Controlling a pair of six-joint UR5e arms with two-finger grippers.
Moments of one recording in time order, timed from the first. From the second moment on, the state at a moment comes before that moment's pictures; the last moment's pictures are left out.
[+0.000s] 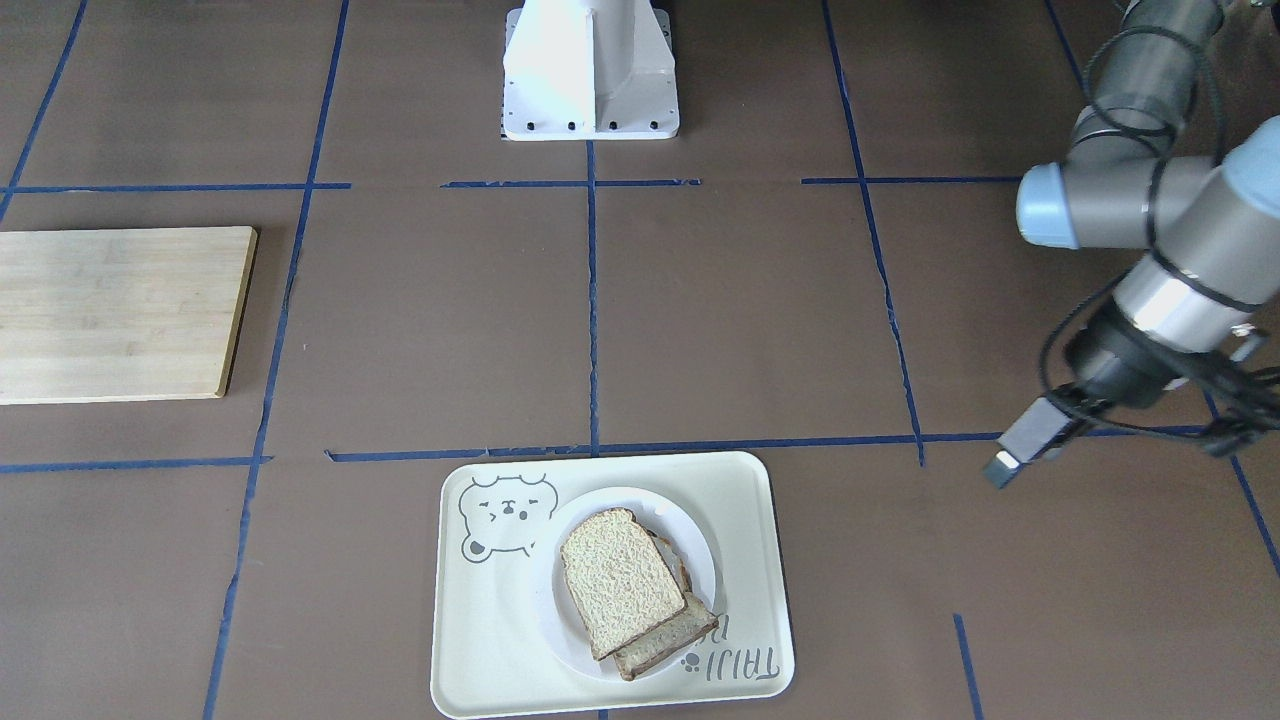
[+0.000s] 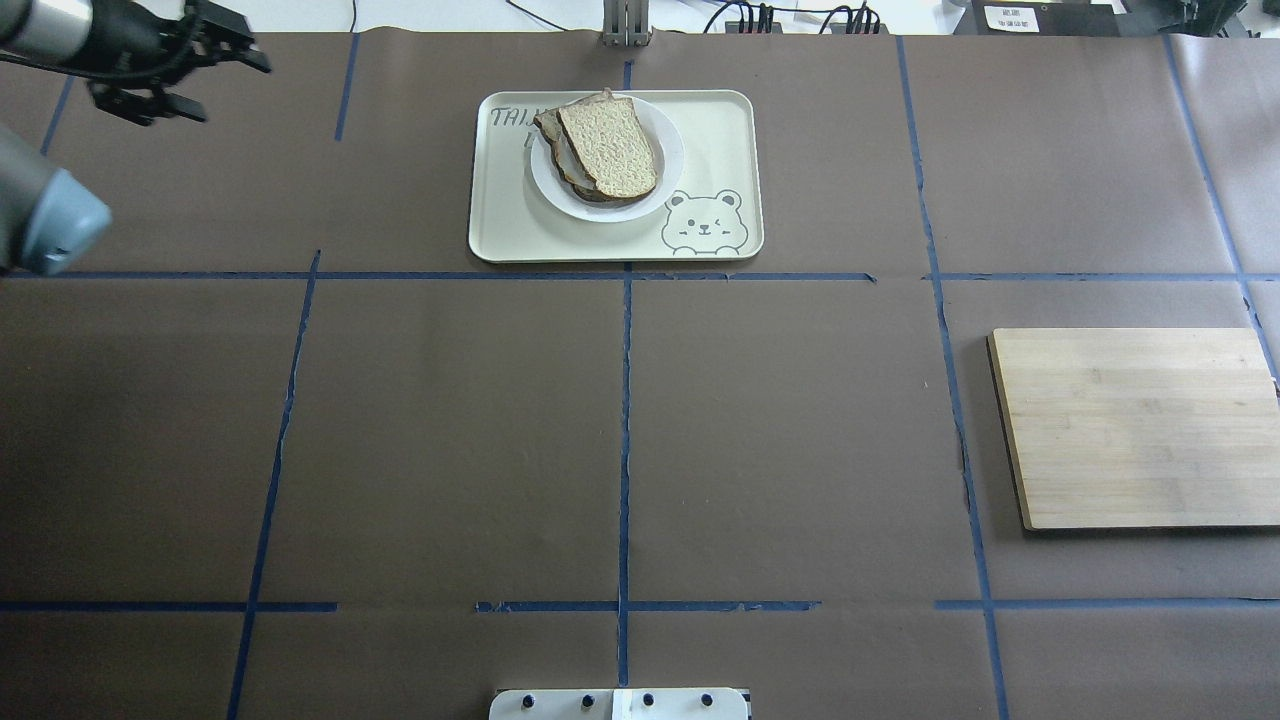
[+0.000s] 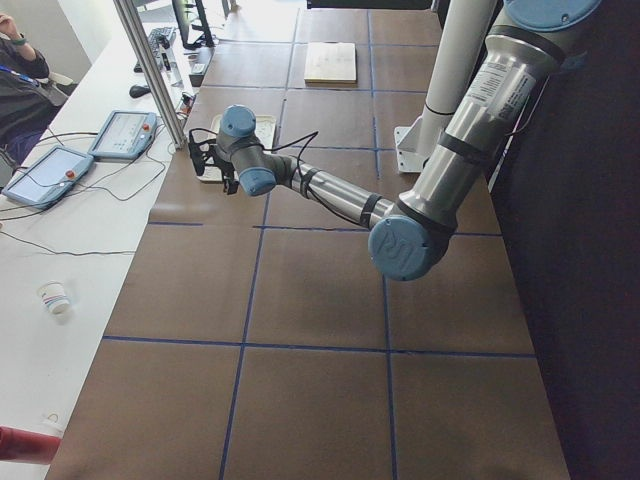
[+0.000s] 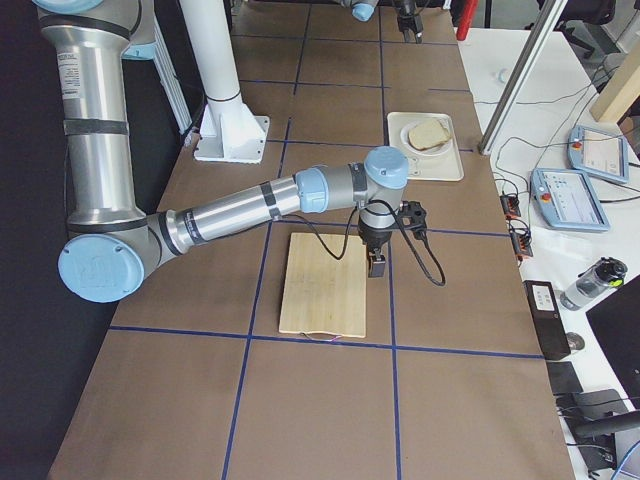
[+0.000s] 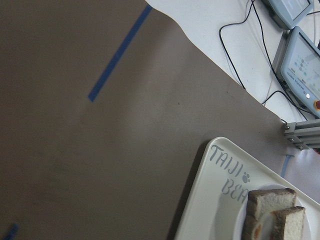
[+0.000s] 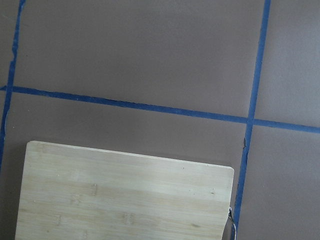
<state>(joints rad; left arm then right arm) -1.19 -1.99 -1.48 -2.24 -2.21 -1.30 1.42 -1.54 1.88 -1.75 2.31 0.09</state>
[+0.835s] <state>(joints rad) -1.51 -1.78 -1.48 -1.69 -2.26 -0.09 1.45 -1.62 1.86 -1.72 2.33 0.06</state>
